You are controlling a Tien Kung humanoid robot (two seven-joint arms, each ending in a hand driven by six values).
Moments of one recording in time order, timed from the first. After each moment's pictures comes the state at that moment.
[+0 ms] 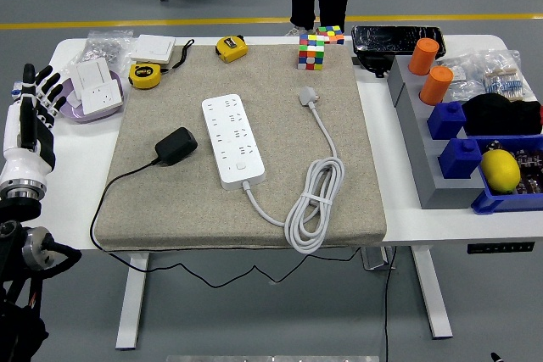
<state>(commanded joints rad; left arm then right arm) -0.10 0.00 -1.70 -1.31 1.18 0.11 -0.12 0.06 -0.09 1.45 0.18 -1.34 0.00 -0.02</state>
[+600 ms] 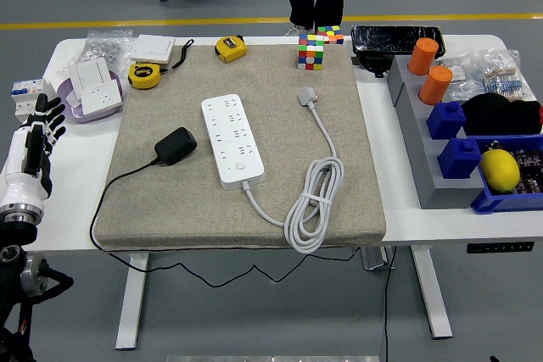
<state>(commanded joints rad) -0.03 0.00 -1.70 -1.35 1.37 0.11 -0.07 0.06 -0.10 1.44 0.18 -1.34 0.00 -0.01</state>
